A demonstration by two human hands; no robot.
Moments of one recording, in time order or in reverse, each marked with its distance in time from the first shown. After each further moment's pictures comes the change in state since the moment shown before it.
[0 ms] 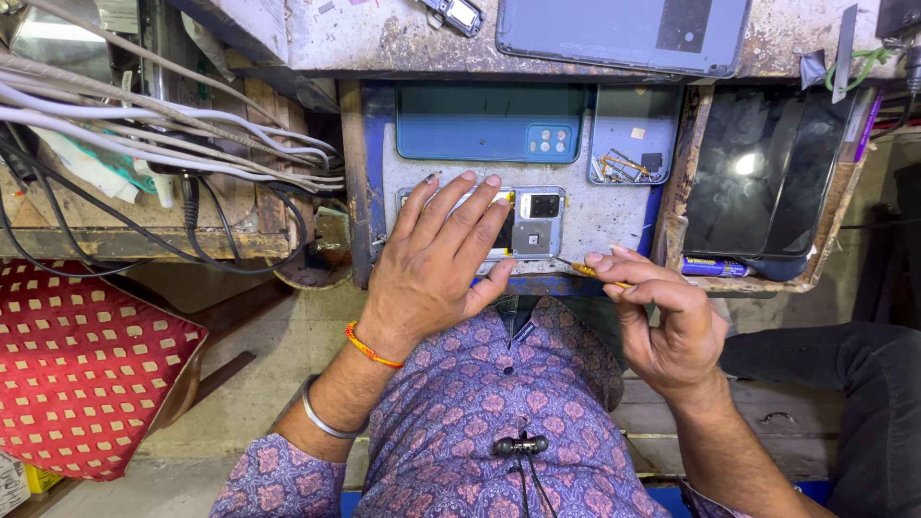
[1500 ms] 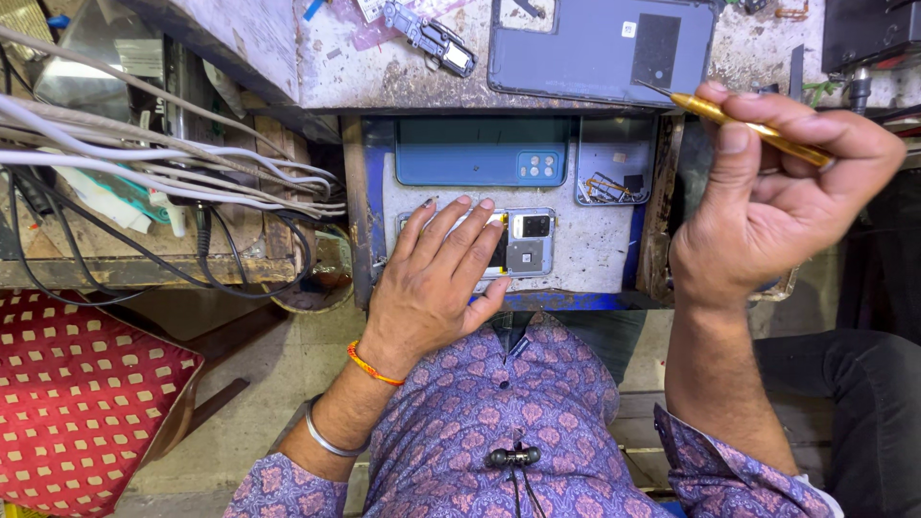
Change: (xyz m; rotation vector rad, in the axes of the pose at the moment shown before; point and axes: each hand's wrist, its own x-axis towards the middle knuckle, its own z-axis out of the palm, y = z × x) left_hand 0.001 -0.001 -0.002 0.007 0.020 0.019; right_hand 0.098 0.027 -0.018 0.154 0.414 -0.116
